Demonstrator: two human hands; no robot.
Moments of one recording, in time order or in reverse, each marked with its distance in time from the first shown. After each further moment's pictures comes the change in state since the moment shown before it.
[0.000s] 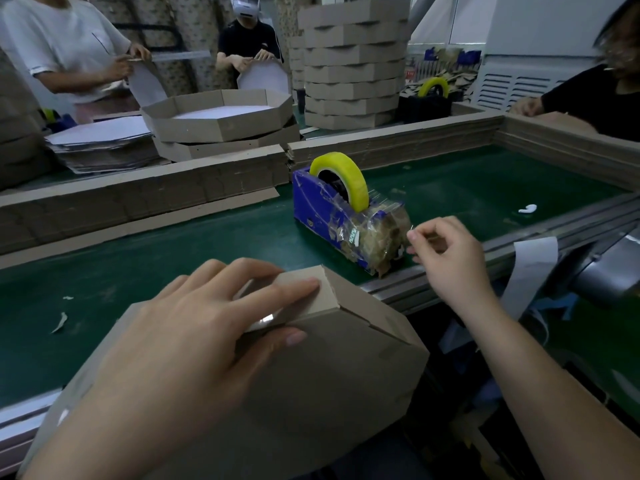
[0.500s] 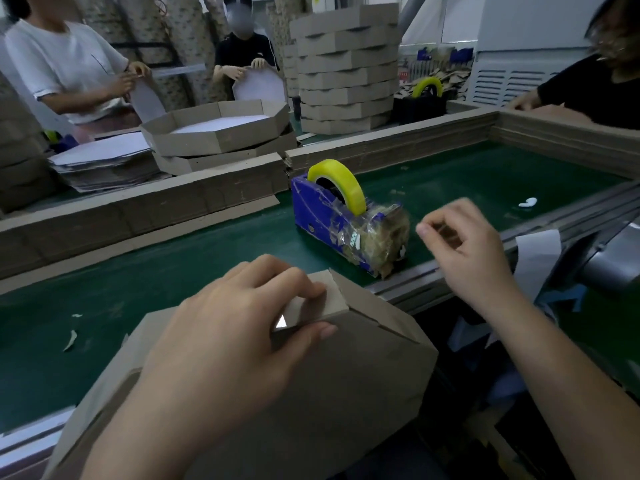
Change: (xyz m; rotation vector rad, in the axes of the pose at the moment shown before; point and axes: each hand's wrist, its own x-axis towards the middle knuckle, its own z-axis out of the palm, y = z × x) left_hand 0.015 0.019 -0.003 -0.057 0.044 -0.040; right_hand -0.002 -0.031 -0.026 -0.122 -0.021 -0.164
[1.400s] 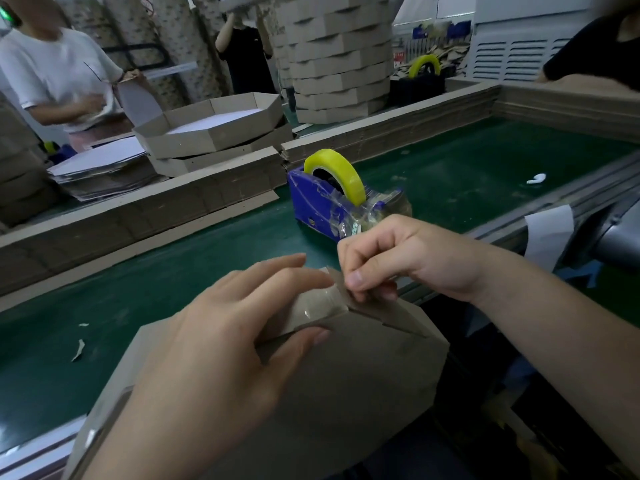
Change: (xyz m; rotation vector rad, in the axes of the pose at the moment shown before) left_hand -0.004 -0.005 0.001 -0.210 0.023 0.070; right_hand 0.015 -0.091 -0.004 0.701 -1.027 0.208
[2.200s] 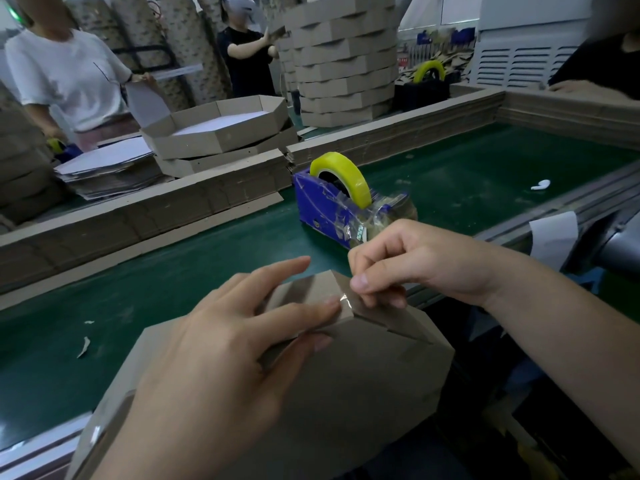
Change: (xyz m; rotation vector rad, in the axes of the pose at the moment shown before) left_hand -0.006 -0.003 0.002 0.053 0.063 0.052; right_hand -0.002 -0.004 0.000 -0.042 -0.020 0.033
